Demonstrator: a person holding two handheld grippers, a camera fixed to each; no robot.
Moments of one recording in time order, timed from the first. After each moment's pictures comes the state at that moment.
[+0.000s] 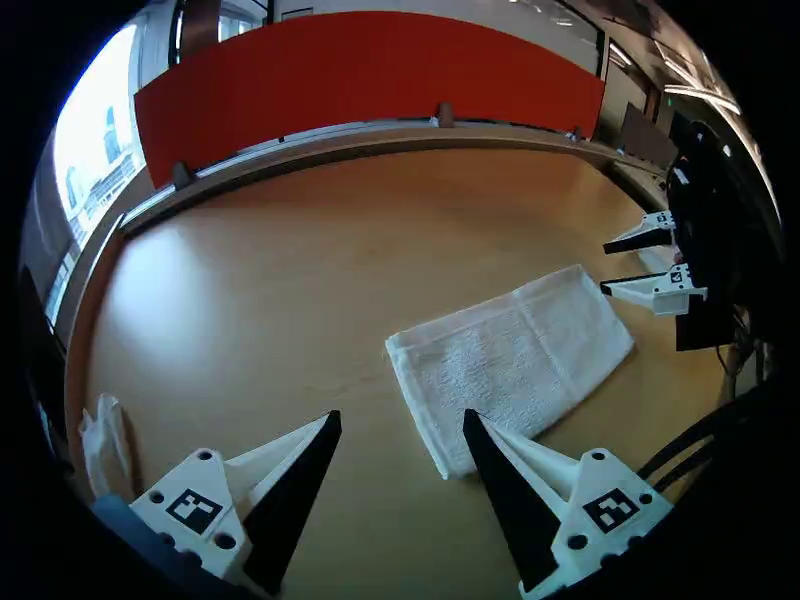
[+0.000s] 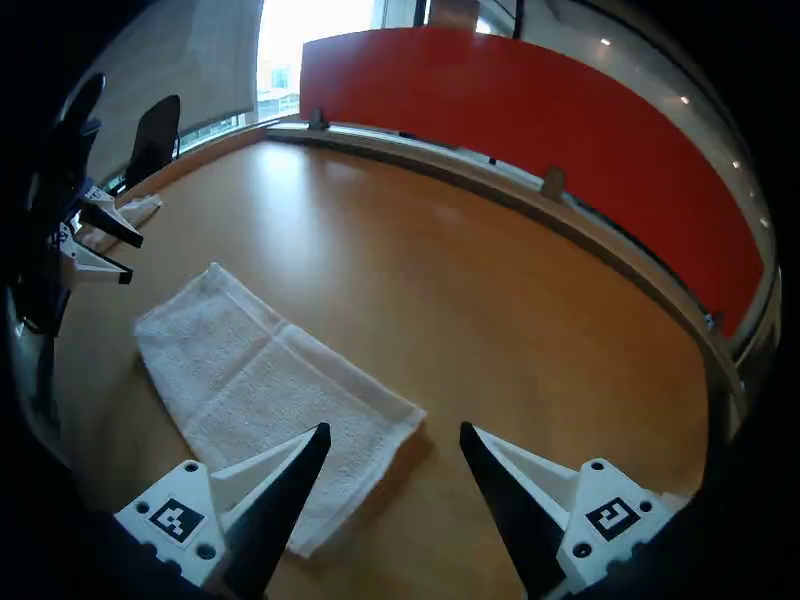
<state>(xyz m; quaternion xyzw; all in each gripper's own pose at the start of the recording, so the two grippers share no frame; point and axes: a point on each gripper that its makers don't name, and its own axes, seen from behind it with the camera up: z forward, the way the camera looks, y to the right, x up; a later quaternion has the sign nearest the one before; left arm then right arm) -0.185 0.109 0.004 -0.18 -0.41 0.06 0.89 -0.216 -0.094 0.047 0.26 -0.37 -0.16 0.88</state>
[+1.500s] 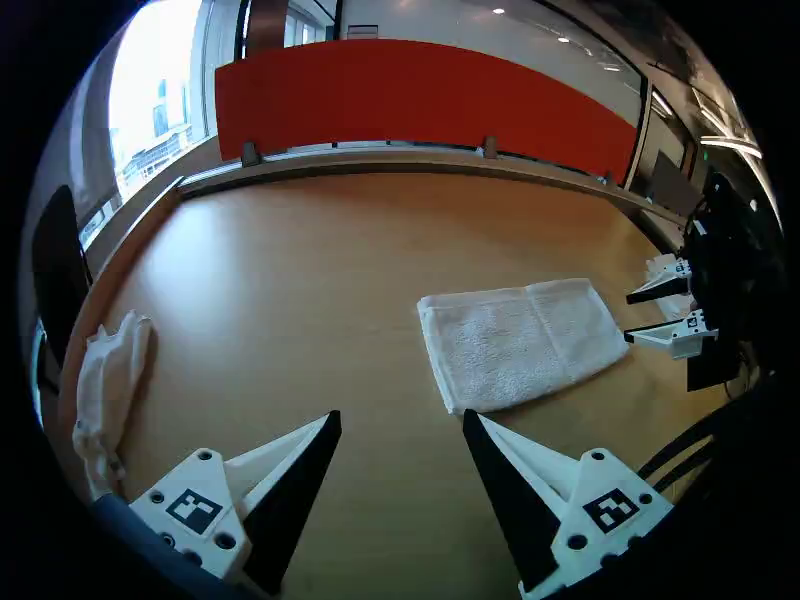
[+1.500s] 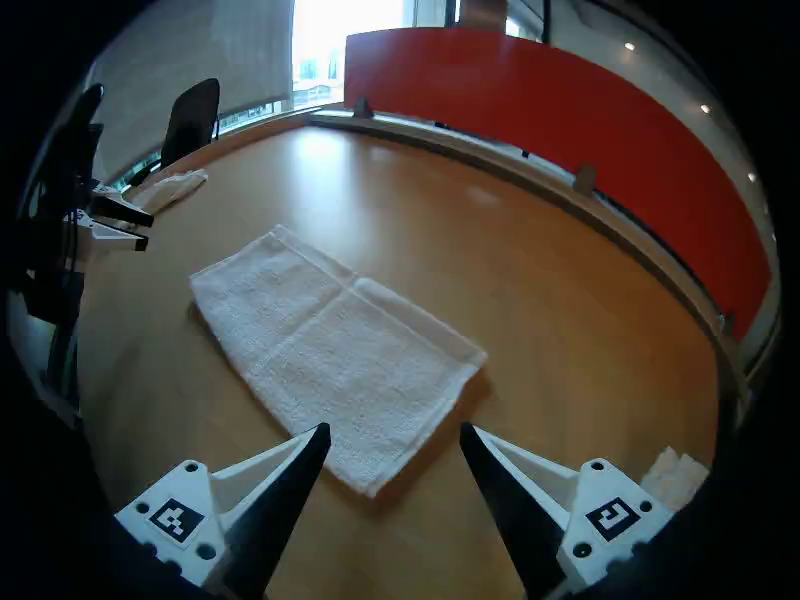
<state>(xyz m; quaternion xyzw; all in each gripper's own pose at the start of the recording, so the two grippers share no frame) -0.181 0.078 -0.071 -0.10 -0.37 0.00 0.93 -0.224 -0.099 -0.024 0.31 -0.38 -0.17 0.86</state>
